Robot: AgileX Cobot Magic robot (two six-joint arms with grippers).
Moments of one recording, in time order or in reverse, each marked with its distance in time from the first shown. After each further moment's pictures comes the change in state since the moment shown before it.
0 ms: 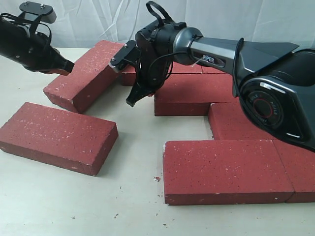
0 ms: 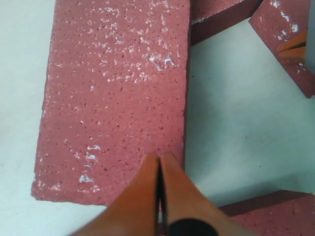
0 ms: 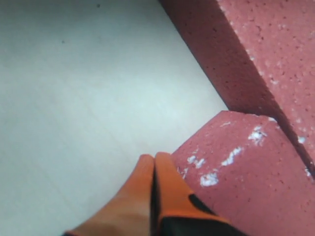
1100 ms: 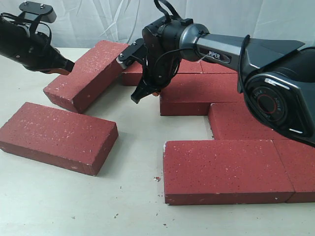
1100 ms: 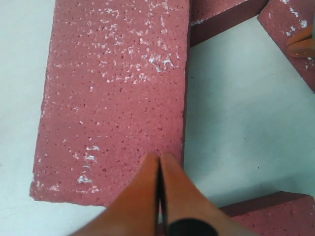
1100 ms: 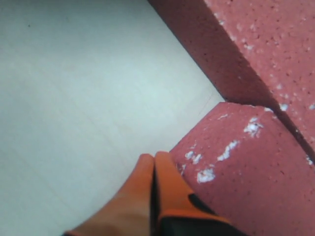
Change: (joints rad) left arm 0.000 0.000 0.000 -0.009 0.000 0.000; right arm -0.031 0.000 -0.006 0.013 0.055 0.045
